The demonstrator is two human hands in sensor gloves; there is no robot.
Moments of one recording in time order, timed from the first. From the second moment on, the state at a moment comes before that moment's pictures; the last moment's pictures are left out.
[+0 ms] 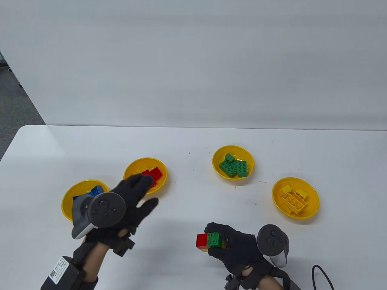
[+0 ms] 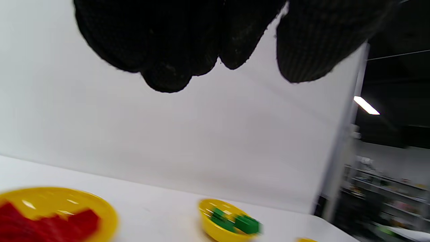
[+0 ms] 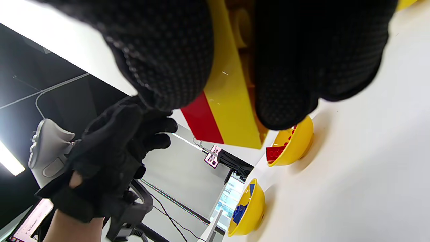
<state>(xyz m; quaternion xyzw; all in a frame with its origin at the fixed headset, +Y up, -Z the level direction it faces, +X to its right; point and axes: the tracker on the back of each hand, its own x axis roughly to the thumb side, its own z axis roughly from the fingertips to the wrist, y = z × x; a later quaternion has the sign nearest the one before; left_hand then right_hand) -0.194 -0.567 -0.280 0.09 -0.26 0.23 0.93 0.121 -0.693 -0.260 0.24 0.00 0.78 0.57</state>
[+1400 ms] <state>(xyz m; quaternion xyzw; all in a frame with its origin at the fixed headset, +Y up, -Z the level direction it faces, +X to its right) -0.217 -0.557 -0.358 0.10 -0.11 0.22 0.96 0.128 -0.693 -0.256 0.21 0.00 0.76 0.62</state>
